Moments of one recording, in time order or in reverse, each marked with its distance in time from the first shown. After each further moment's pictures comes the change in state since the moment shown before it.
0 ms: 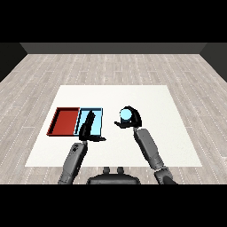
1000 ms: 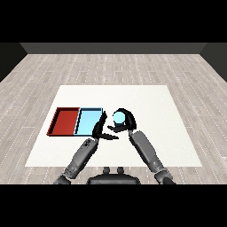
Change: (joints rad) left arm -0.176 -0.002 -0.239 0.237 0.121 0.227 -0.010; right arm 0.023 0.001 0.171 -0.121 -0.037 -0.103 0.045
